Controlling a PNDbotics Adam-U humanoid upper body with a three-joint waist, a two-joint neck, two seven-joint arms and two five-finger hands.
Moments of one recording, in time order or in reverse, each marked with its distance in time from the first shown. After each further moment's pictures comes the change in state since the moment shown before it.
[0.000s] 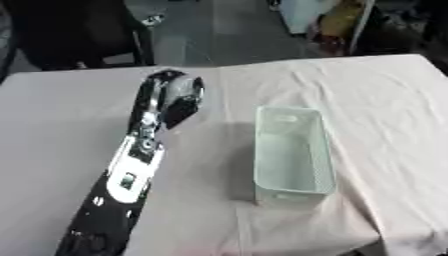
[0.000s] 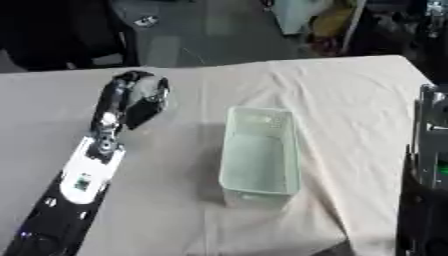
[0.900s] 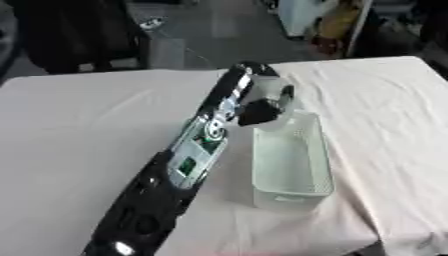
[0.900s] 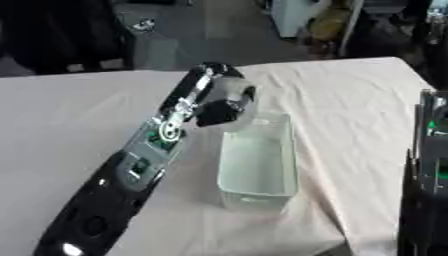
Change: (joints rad) left arm -0.234 -0.136 -0.260 0.259 -0.250 -0.074 -0.247; right arm 0.000 0.009 0.014 0.000 -0.011 -0.014 0.014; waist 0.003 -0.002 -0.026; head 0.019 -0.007
